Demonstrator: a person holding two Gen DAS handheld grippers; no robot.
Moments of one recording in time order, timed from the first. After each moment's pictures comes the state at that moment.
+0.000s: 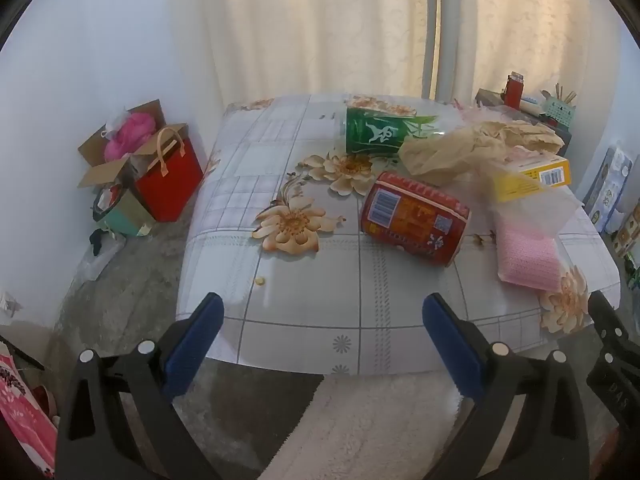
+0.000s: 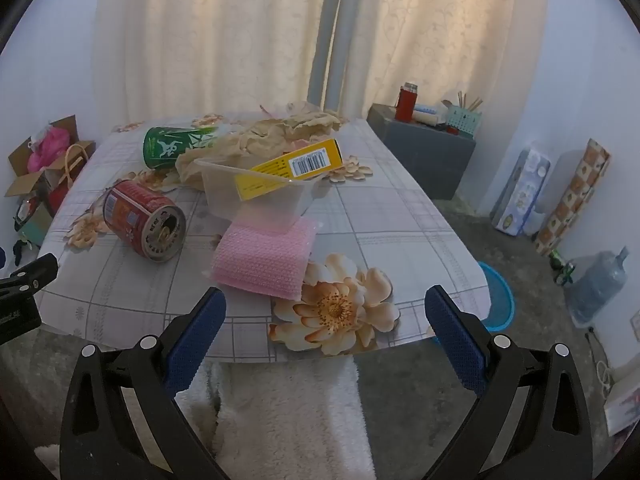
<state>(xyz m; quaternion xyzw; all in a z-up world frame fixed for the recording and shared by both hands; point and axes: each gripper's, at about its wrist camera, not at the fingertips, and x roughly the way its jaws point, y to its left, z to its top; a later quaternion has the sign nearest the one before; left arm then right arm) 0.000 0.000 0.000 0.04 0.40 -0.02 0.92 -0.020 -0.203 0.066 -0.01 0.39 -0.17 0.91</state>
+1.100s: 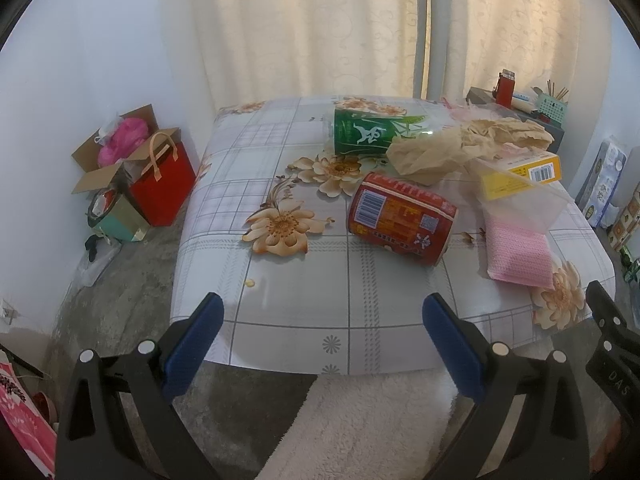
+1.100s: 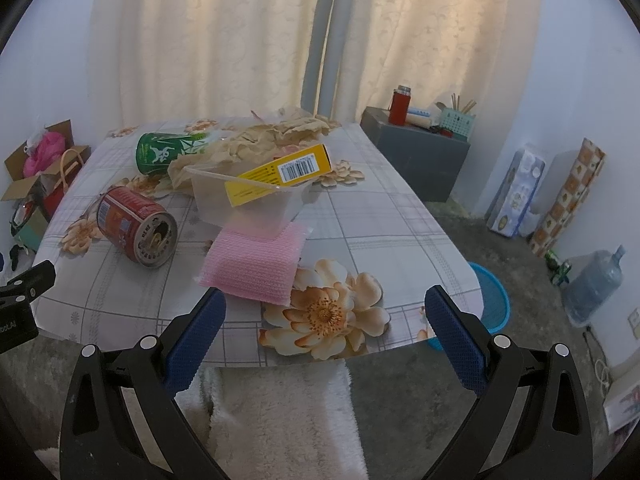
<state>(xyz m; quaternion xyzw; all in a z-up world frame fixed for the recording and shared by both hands) 0.000 -0.007 0.004 0.04 0.40 -0.03 0.91 -0.024 -0.209 0.066 -0.01 0.38 -0.18 0.91</state>
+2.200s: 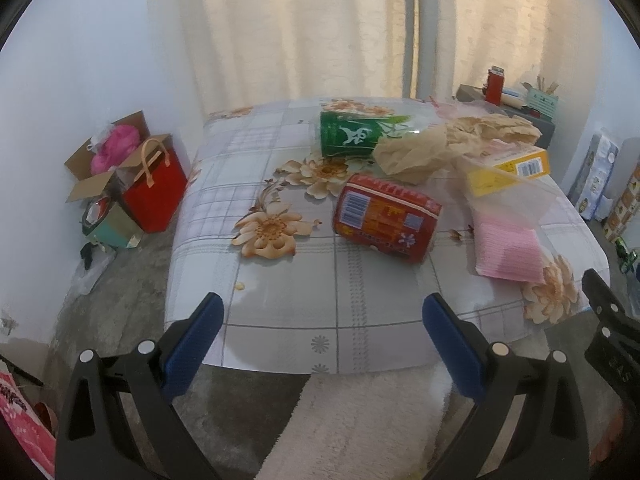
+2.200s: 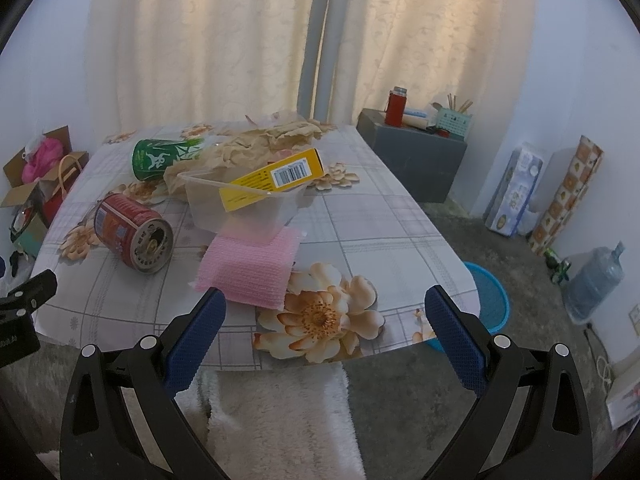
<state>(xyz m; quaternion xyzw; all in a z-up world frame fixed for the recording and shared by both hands) -0.006 -0.015 0.006 0.06 0.40 -0.05 0.92 -0.022 -0.214 0.068 0.00 0.37 -0.18 0.91</state>
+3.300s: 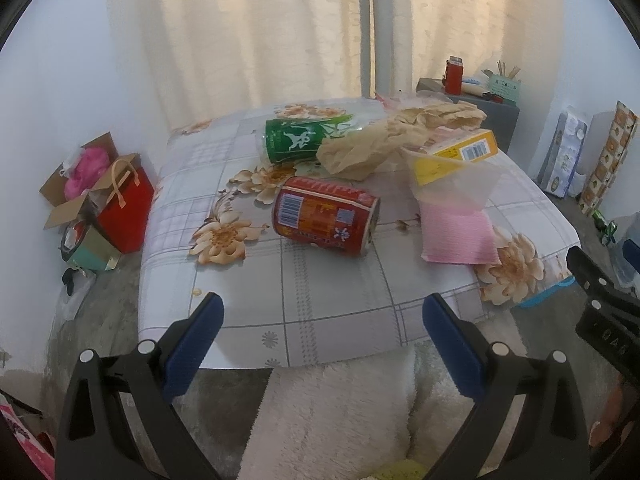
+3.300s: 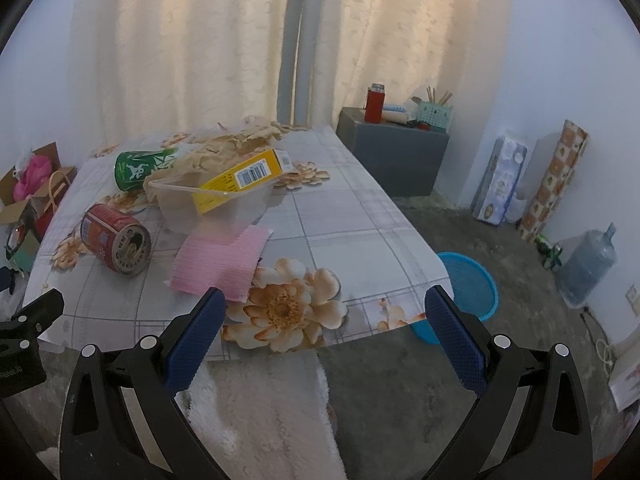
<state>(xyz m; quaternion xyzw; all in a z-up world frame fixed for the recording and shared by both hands) -0.025 -0.049 0.011 0.08 0.39 -0.11 0.91 -0.049 -0.241 0.076 0.02 0.36 -0.21 0.91</state>
